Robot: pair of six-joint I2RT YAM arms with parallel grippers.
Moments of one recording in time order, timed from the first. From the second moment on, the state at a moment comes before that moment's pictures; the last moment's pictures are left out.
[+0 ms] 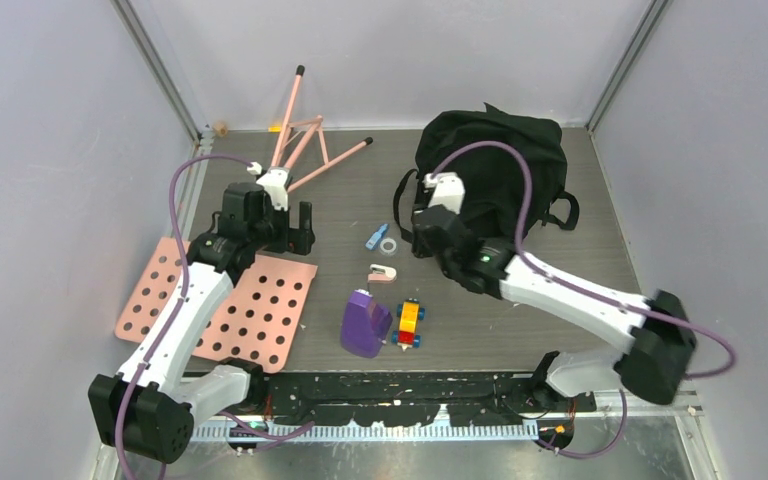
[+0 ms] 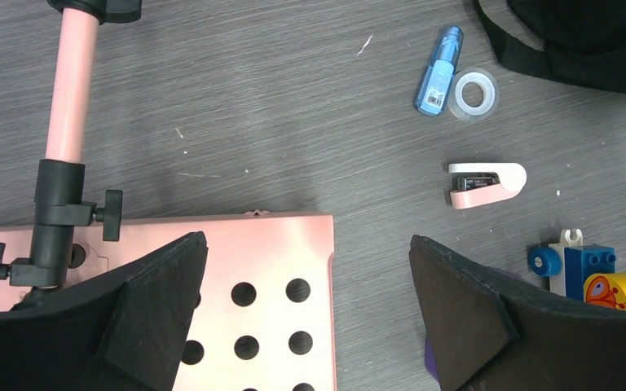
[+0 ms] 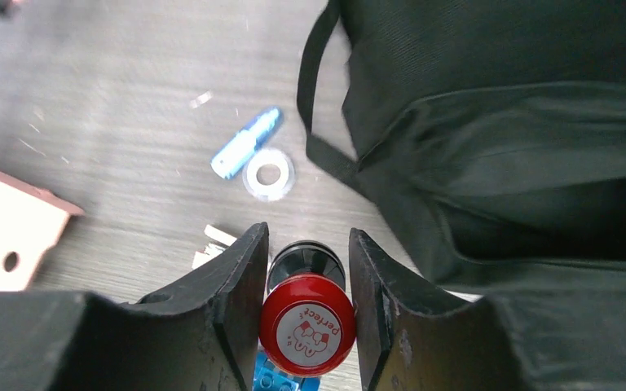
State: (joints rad) left arm -0.25 1.06 0.97 -0.58 0.07 -0.08; right arm 0.90 1.40 1.03 -0.27 0.57 0.48
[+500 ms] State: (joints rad) left arm -0.25 1.05 0.96 -0.58 0.08 -0.08; right arm 0.69 1.10 0.90 -0.36 0.69 0.44
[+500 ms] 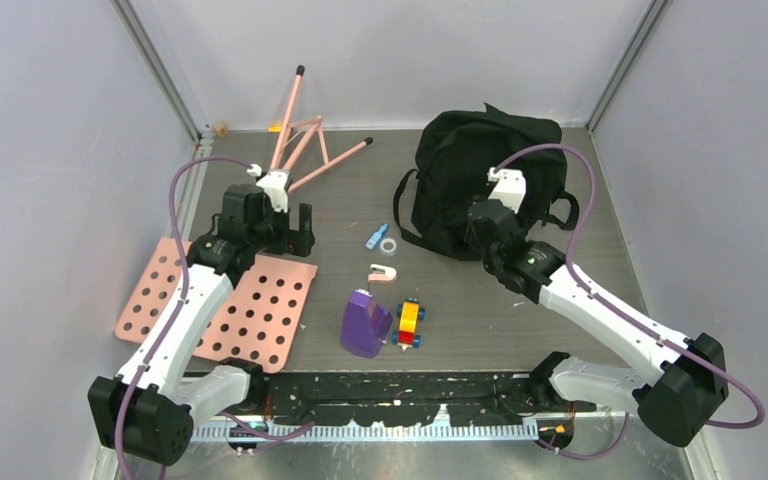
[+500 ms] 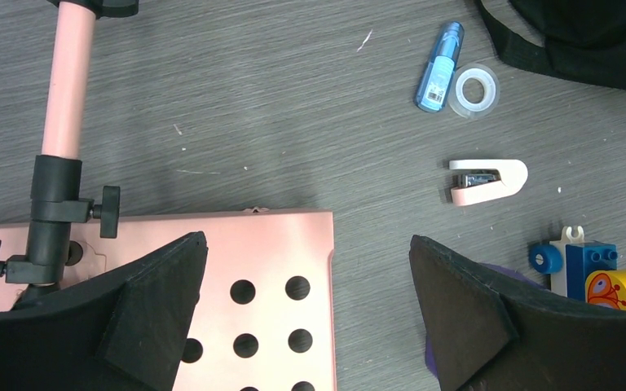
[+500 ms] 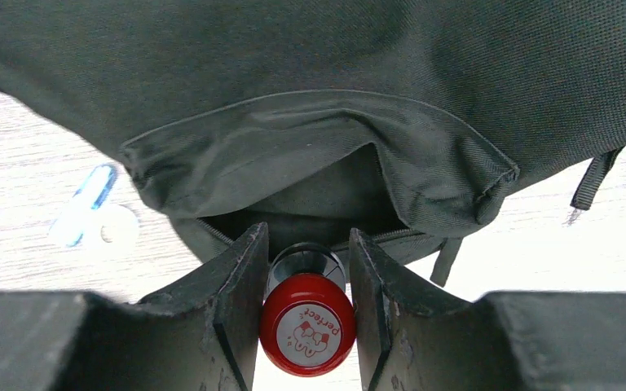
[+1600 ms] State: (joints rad) left arm -0.25 1.05 0.95 -0.58 0.08 -0.07; right arm 0.63 1.28 0.71 0.17 0.68 0.31
